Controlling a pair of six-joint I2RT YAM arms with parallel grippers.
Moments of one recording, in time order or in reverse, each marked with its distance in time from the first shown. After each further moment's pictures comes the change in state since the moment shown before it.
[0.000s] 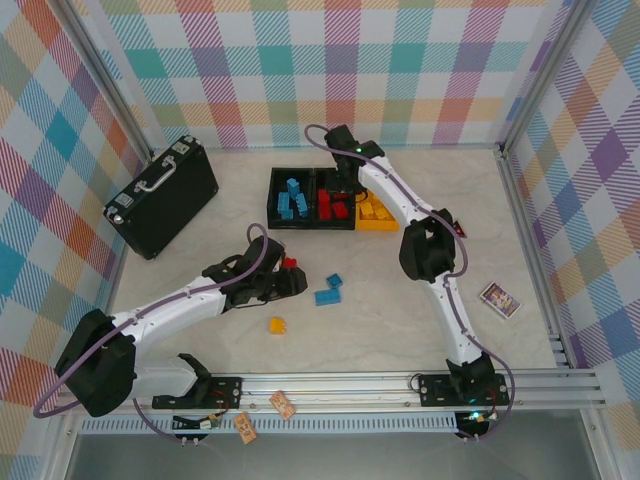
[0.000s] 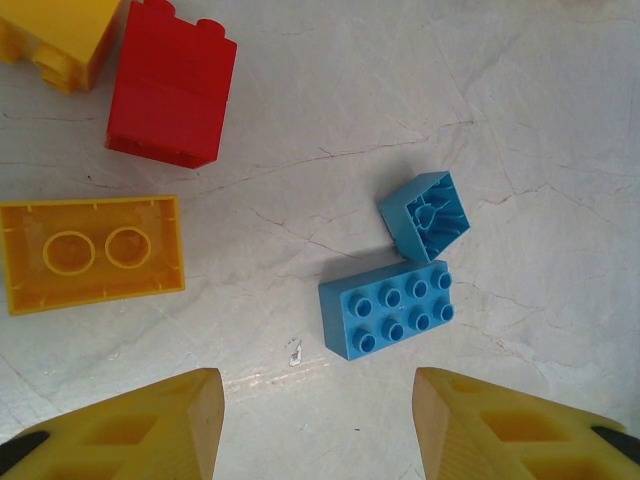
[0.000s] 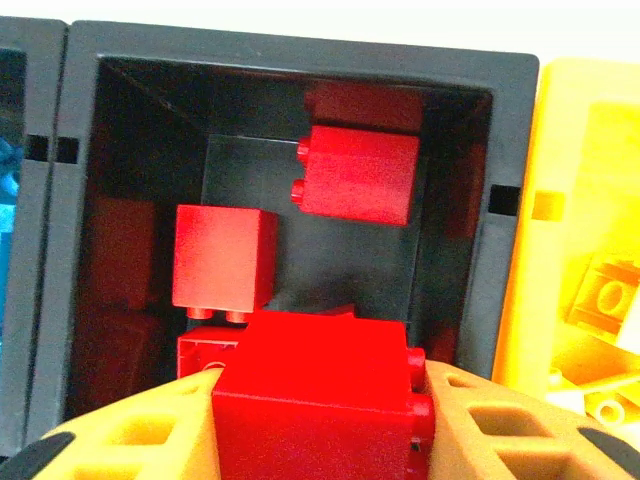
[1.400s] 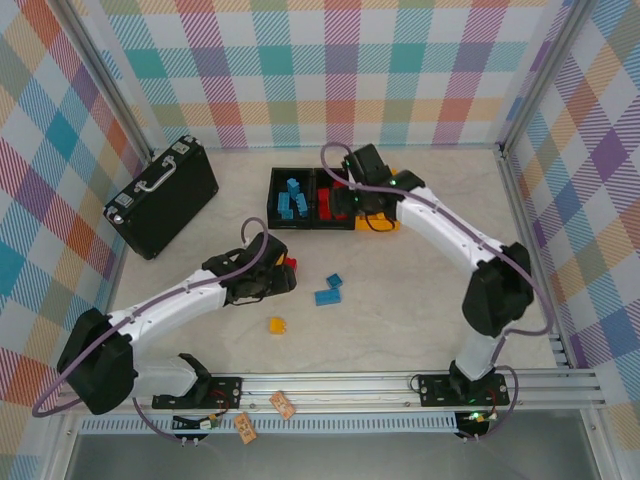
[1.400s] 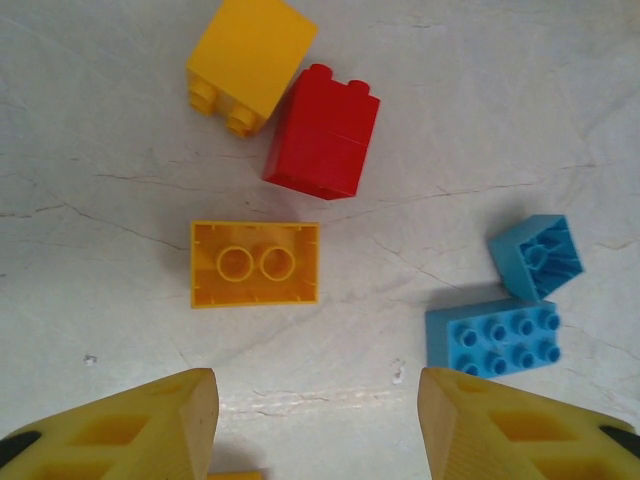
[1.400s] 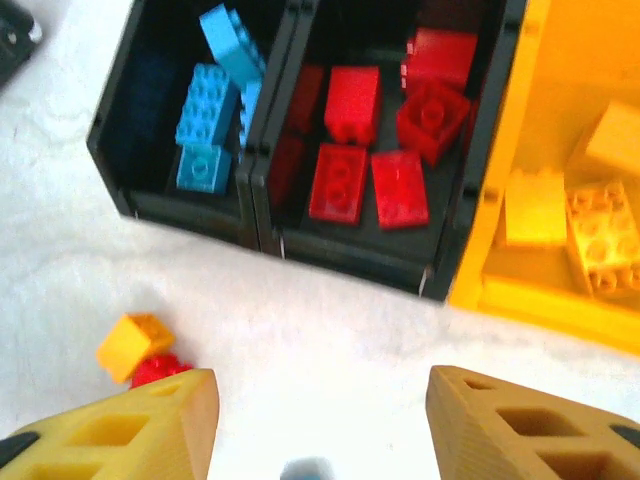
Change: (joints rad) left arm -0.006 0.027 0.103 -0.220 -0.203 0.016; right arm 0.080 -0.752 -0.893 0.343 -0.096 0.021
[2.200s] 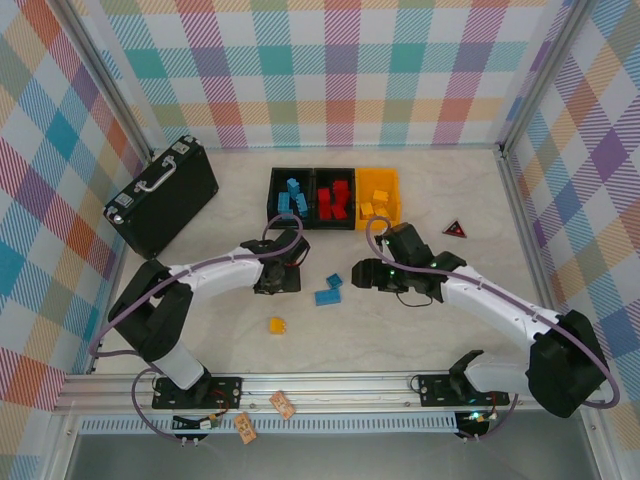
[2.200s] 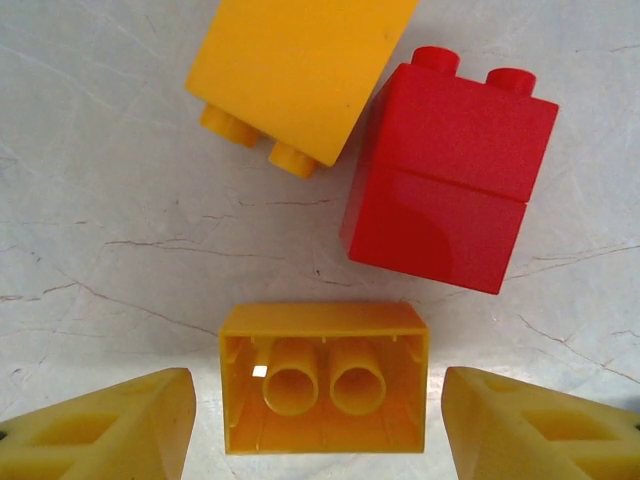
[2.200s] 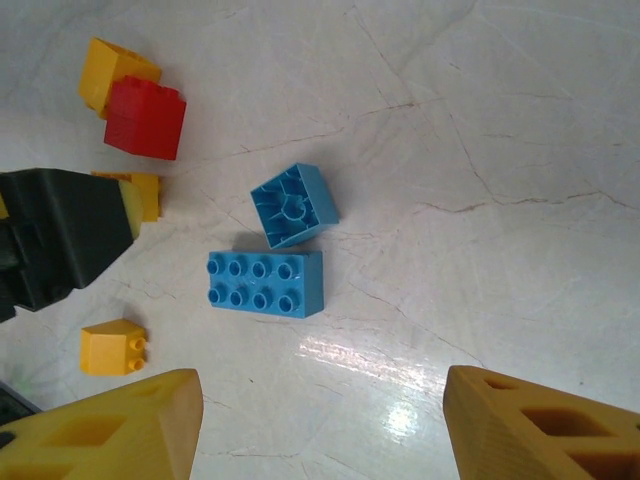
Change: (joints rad) left arm 0.003 0.345 0.133 -0.039 -0.111 0.090; right arm 0.032 -0.499 -0.773 0.241 -0.239 0.255
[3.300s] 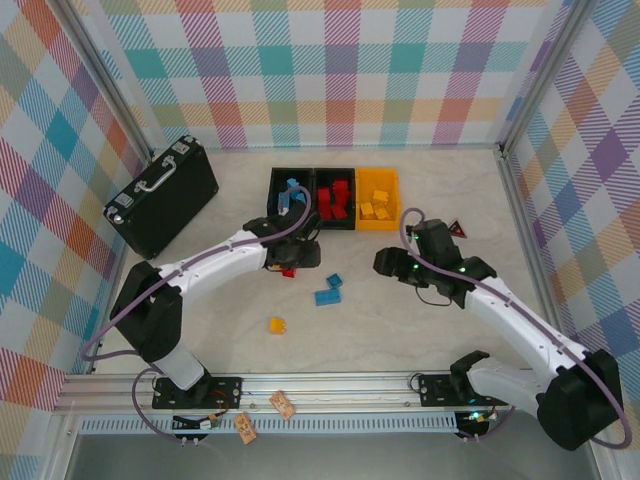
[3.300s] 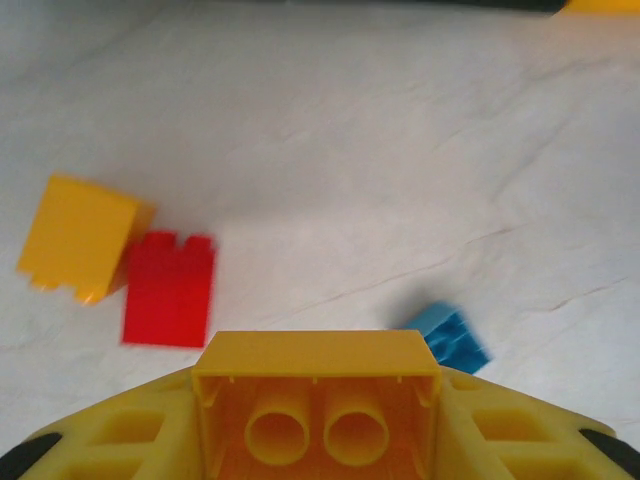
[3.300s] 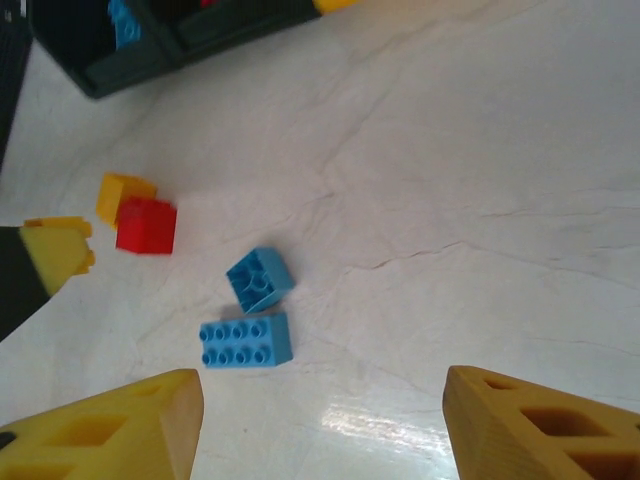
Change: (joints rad) left arm -0.041 0.010 0.286 -0.055 0.085 0.050; right arm -0.162 -0.190 -0.032 -0.058 0.046 0.038
